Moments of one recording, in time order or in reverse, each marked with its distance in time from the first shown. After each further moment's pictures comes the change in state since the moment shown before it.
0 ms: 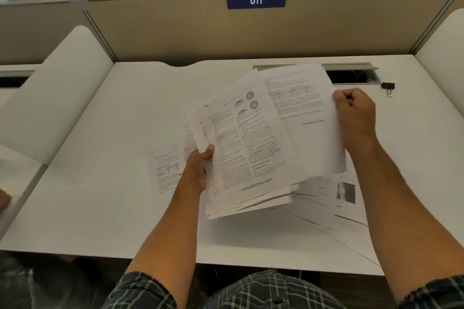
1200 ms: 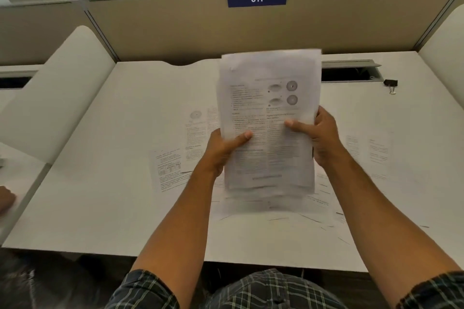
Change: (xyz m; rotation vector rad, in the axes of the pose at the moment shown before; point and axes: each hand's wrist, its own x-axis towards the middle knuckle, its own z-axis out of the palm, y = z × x) left_hand -0.019 0.030 0.068 0.354 -0.209 0.208; right_hand -0.045 0.008 0.039 0.558 -0.438 0.176
